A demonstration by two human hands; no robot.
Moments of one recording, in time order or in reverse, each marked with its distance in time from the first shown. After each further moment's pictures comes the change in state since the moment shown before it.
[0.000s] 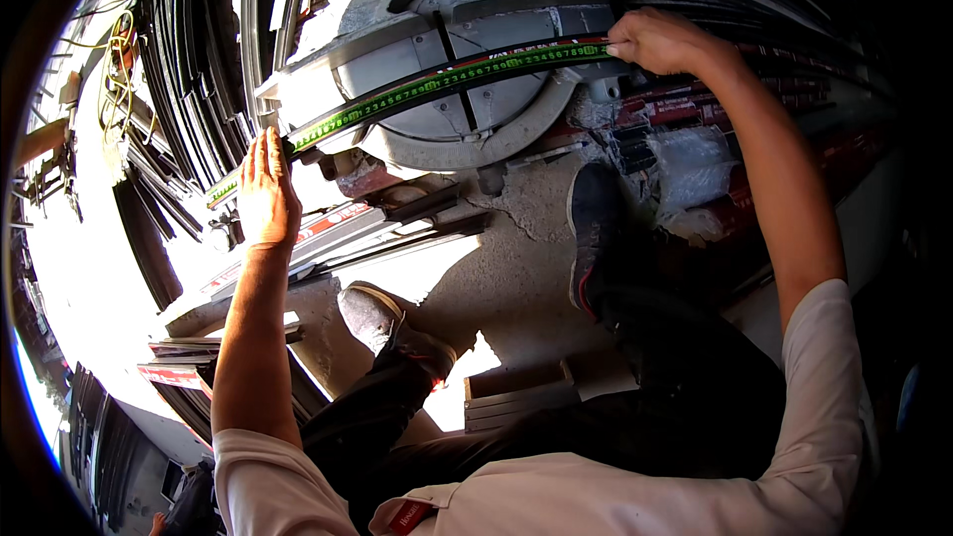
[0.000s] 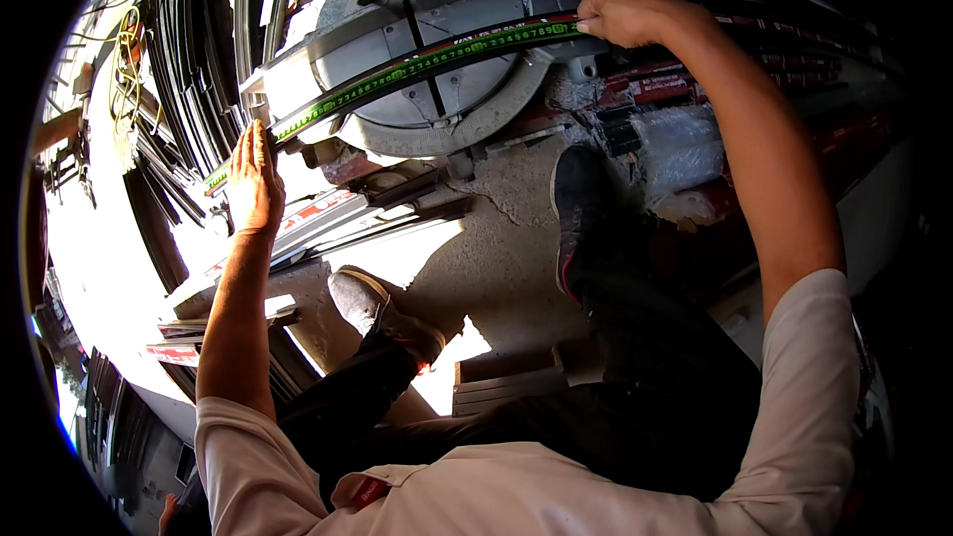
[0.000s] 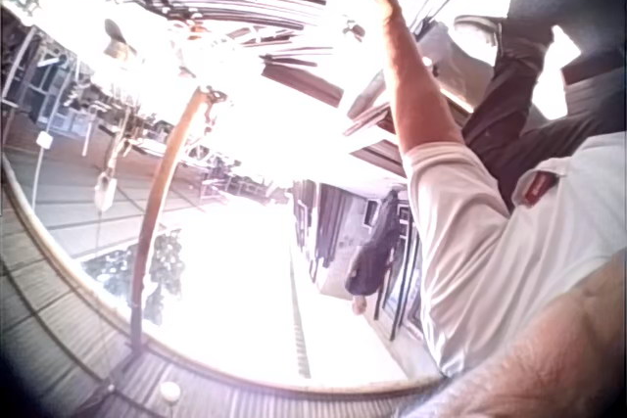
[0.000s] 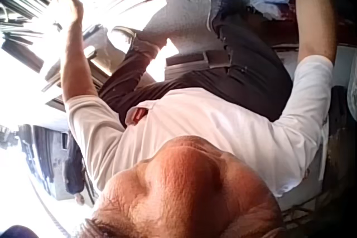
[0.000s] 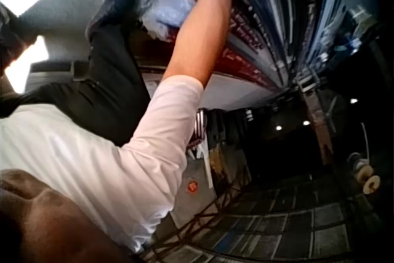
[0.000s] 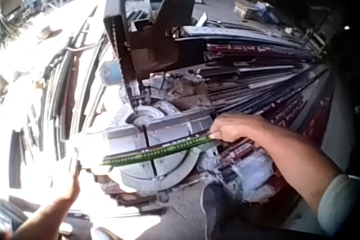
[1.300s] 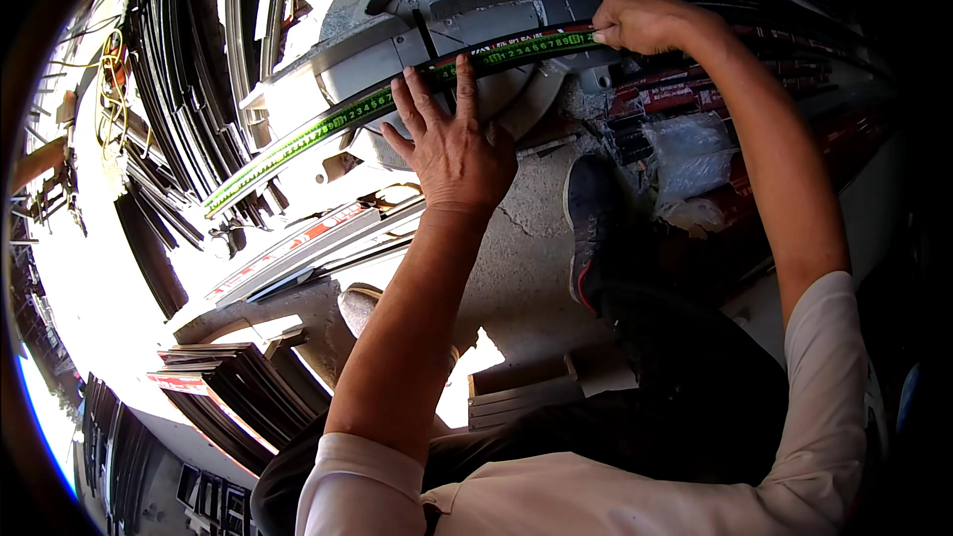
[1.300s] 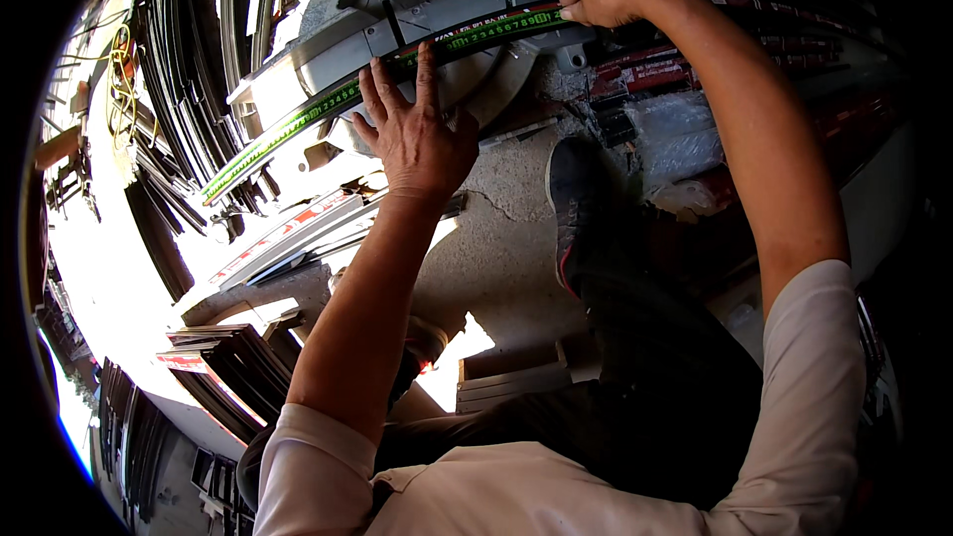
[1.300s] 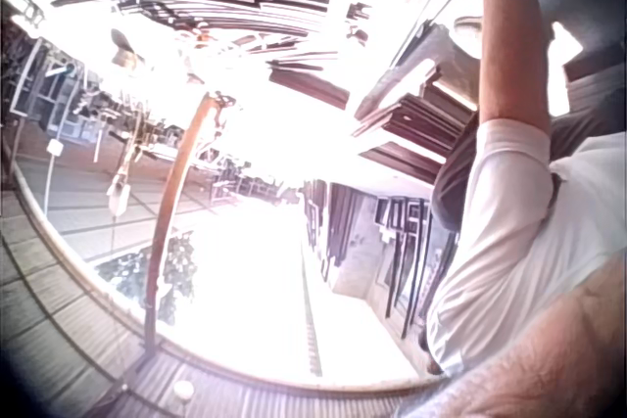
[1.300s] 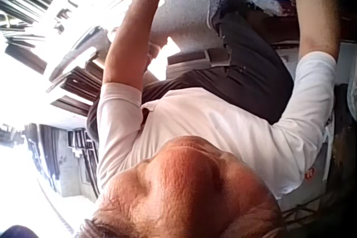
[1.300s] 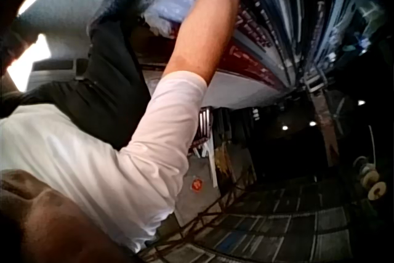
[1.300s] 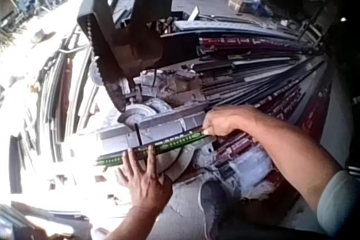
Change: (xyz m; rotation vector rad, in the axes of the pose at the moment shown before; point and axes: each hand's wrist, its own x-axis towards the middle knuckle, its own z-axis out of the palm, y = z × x) left_hand 0.078 0.268 -0.060 -0.477 -0.136 -0.282; right_hand 0.006 0.003 -0.003 0.062 -0.032 -0.052
